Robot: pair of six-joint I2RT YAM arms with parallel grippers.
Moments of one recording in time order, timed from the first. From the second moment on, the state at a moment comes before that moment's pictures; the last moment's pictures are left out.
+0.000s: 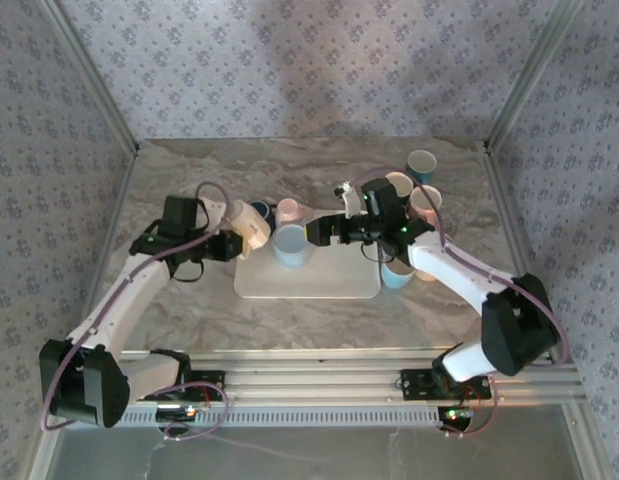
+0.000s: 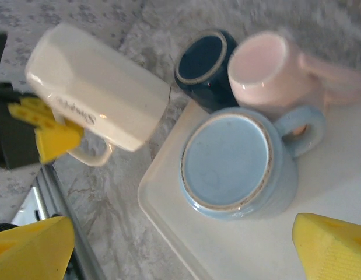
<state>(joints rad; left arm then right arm) -0.23 1.15 0.92 -0.63 0.47 -0.19 0.54 1.42 0.98 -0.13 -0.53 0.37</state>
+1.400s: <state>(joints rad) -0.30 1.30 1.23 -0.69 1.01 -1.14 0.76 1.28 0.78 0.39 -0.23 -0.87</state>
